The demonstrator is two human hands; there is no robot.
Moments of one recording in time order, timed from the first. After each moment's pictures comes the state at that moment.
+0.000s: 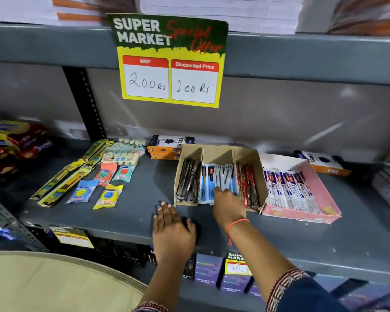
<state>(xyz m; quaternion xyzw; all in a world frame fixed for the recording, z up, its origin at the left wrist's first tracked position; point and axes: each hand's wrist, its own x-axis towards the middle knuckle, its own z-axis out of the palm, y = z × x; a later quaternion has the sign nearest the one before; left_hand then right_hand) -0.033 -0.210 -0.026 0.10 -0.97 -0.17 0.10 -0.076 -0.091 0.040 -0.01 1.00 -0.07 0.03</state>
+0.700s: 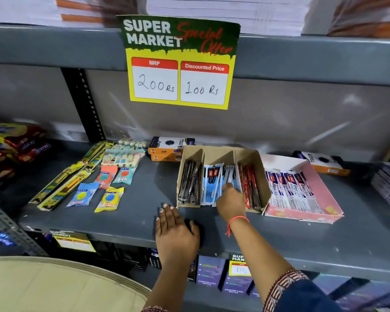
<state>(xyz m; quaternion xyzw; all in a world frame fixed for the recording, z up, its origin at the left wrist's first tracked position) -0.032 -0.210 -0.024 0.11 -0.97 -0.18 0.08 -0.088 -0.095 0.042 0.13 0.94 -0.32 0.01</state>
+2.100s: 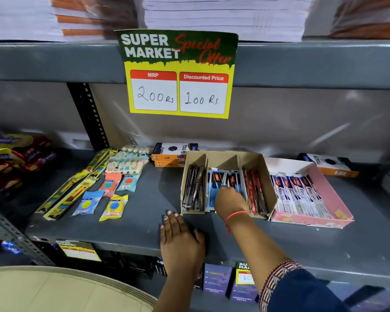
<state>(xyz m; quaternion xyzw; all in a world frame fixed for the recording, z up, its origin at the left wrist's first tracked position) -0.037 -0.212 -0.032 0.10 -0.97 -0.18 0.10 -0.106 -0.102 0.049 0.05 0.99 -0.11 0.06</state>
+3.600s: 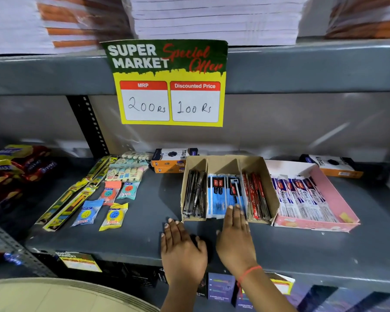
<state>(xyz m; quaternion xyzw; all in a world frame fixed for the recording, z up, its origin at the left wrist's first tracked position) -0.035 -0.210 -0.033 0.10 -0.97 -0.16 0.13 -0.051 -0.099 0.004 0.03 0.98 -0.19 0.06</state>
